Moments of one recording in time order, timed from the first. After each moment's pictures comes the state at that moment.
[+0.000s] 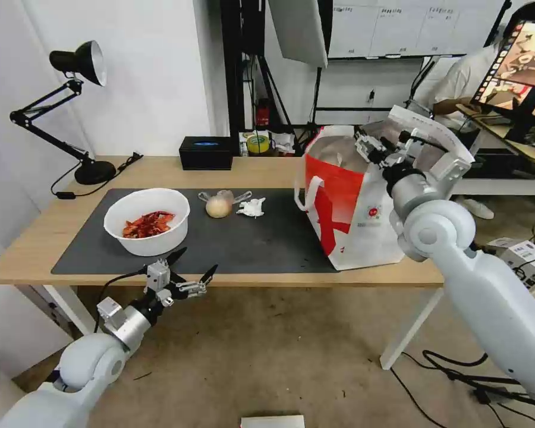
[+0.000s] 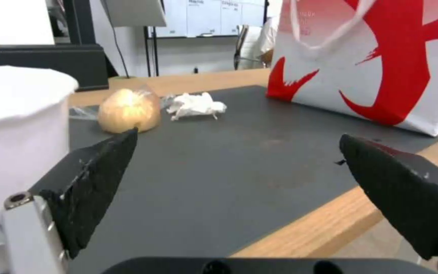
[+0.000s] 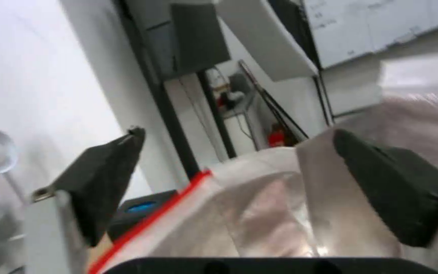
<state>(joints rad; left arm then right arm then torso) 1.33 -0.89 -0.43 -1.86 -0.64 -0.12 0.32 -0.56 0.86 0.13 1.92 1.18 -0.18 0.46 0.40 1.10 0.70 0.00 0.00</state>
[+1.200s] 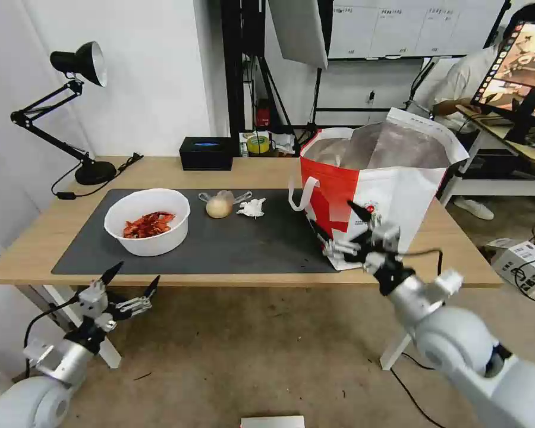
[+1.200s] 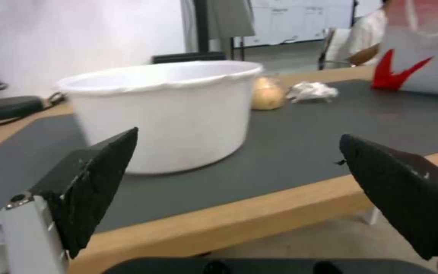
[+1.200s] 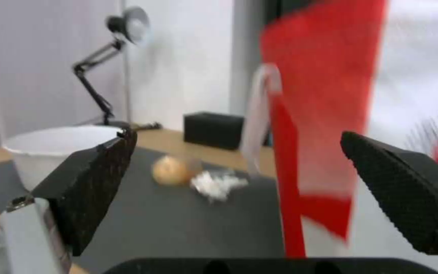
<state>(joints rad) 1.64 -0.99 -0.80 -1.85 -0.59 -0.29 0.35 -1.30 0.76 0.25 2.12 0.64 0.18 0.05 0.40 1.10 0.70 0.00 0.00</state>
